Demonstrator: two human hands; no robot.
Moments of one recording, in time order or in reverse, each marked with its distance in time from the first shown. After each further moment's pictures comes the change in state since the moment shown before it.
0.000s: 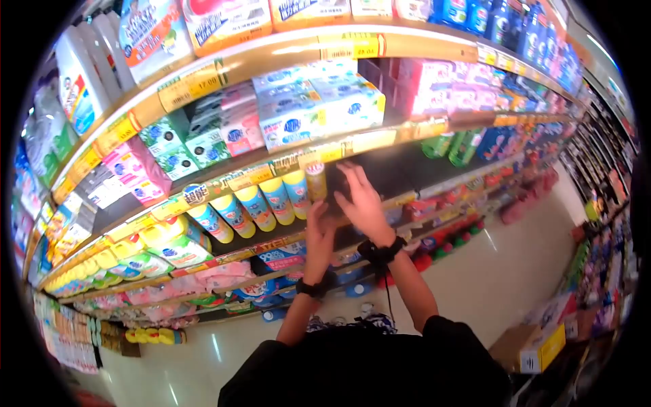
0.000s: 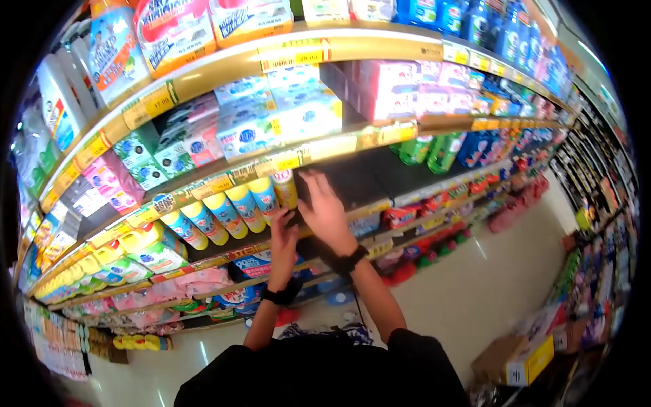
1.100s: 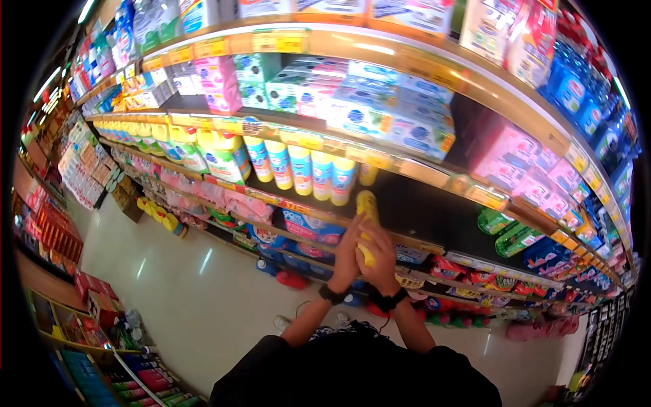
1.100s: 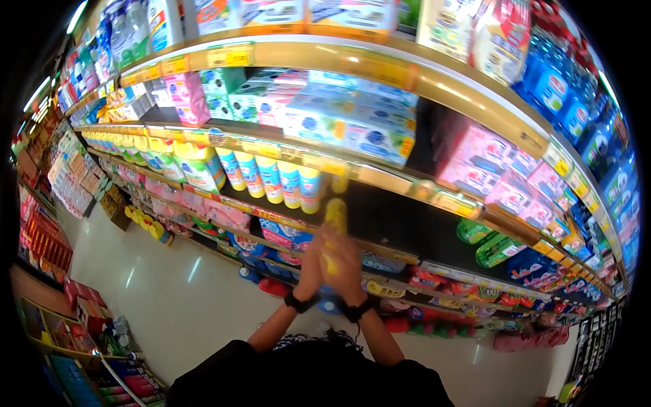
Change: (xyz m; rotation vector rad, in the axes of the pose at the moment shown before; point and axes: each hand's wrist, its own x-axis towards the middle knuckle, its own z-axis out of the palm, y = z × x) left_hand -0.037 -0.018 0.091 0.460 0.378 0.146; right_hand -0.072 0.068 -0.023 0.328 -0.260 -0.395
